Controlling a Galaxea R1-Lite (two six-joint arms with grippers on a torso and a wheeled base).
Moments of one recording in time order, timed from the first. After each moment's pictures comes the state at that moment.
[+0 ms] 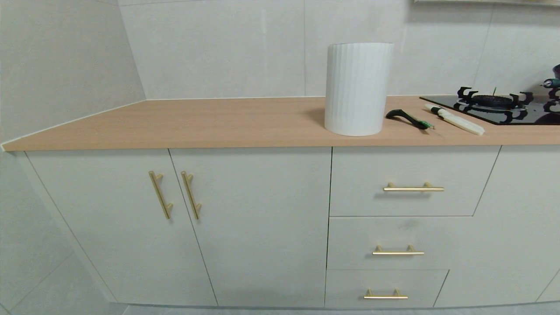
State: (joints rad) left arm 0.00 0.00 0.00 0.00 -0.04 0.01; right arm 0.00 0.00 0.00 0.00 0.05 -0.02
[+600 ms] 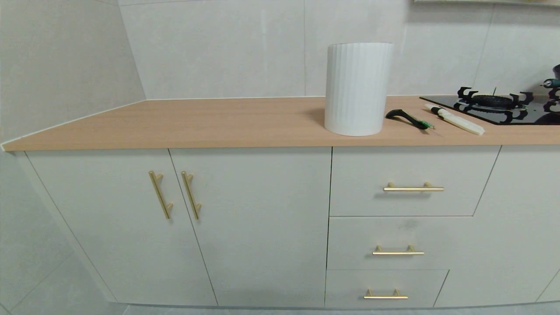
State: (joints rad) left arm 0.00 0.00 0.00 0.00 -0.04 0.01; right arm 0.00 0.00 0.00 0.00 0.05 -0.02
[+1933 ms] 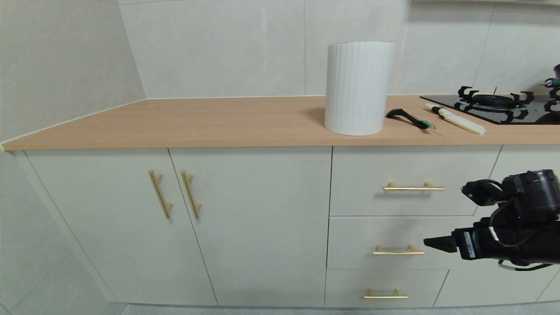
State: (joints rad) left arm 0.00 0.00 0.00 0.00 -0.04 0.01; right arm 0.10 1.66 -0.62 -0.27 0.16 0.01
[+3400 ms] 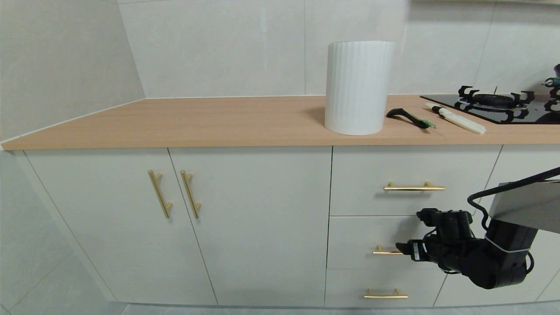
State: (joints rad) left arm 0.00 0.00 0.00 0.00 -0.04 0.01; right arm 0.10 2.38 -0.69 -1.00 -0.05 0.06
